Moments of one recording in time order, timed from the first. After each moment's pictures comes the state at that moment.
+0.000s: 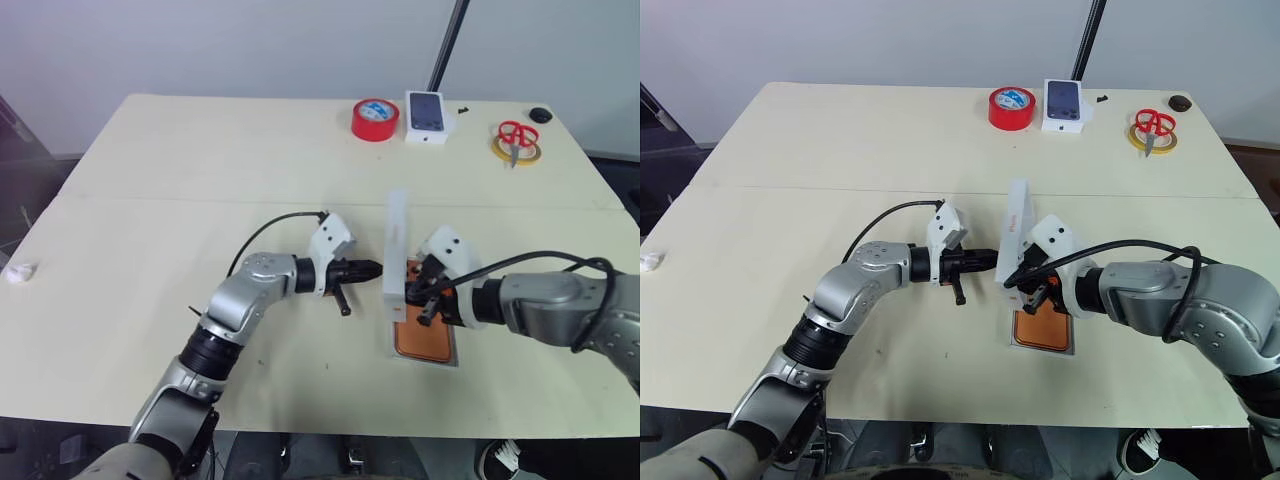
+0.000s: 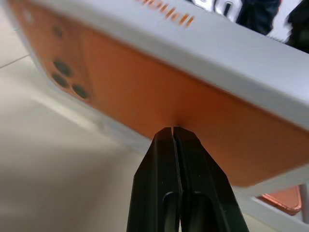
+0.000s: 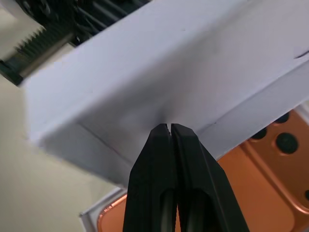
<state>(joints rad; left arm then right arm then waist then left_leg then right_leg) -0.58 0.19 -0.32 0.00 -0.33 0.60 -0.84 -0.40 -1.04 0.10 -0.59 1.19 1.14 0.17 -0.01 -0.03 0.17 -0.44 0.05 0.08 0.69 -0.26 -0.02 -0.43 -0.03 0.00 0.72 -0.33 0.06</state>
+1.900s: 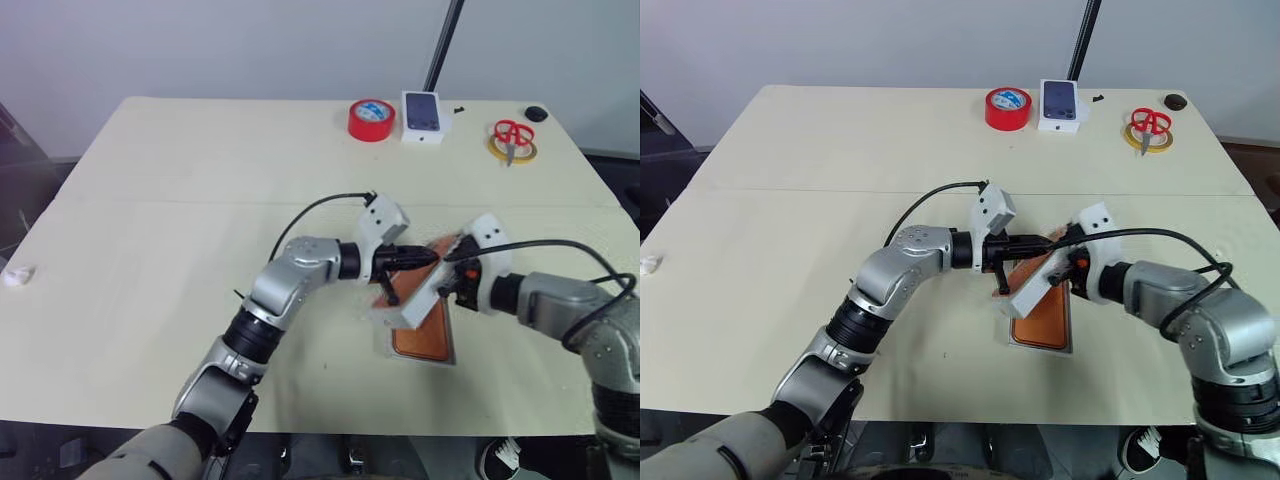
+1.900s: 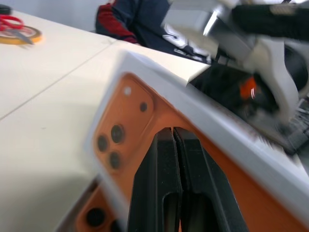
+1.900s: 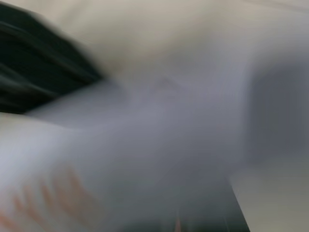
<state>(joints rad) -0.71 0.01 -0.33 0.10 -0.30 0.56 -0.83 -0.27 -0.70 -0.20 -0.48 0.77 1.21 0.44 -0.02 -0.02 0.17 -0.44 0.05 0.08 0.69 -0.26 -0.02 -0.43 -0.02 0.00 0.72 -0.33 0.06</state>
